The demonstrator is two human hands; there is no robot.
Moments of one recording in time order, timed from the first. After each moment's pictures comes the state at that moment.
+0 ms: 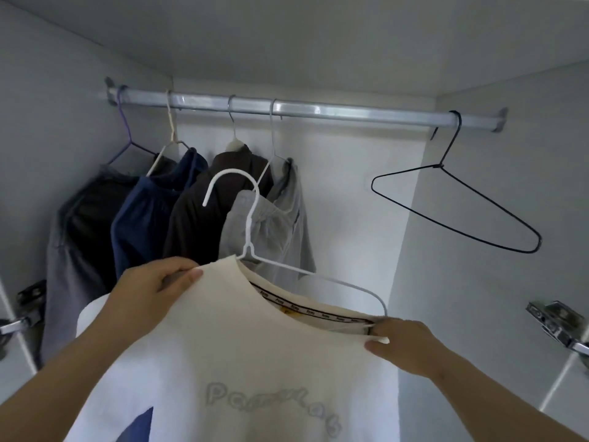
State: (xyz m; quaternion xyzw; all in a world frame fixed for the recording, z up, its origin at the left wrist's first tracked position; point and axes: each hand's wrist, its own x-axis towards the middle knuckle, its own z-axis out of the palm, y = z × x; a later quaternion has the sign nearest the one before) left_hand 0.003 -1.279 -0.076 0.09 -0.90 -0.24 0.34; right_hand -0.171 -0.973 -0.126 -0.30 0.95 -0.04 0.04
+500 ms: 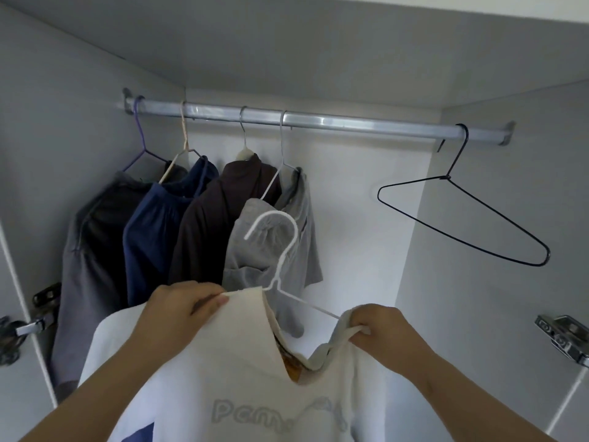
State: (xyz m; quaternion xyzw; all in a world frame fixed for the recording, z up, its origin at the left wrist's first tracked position) left_hand -0.011 -1.285 -0.111 0.04 -0.91 -0.15 0.38; right_hand -0.152 -1.005 -0.108 -0.40 0.89 -0.22 -0.04
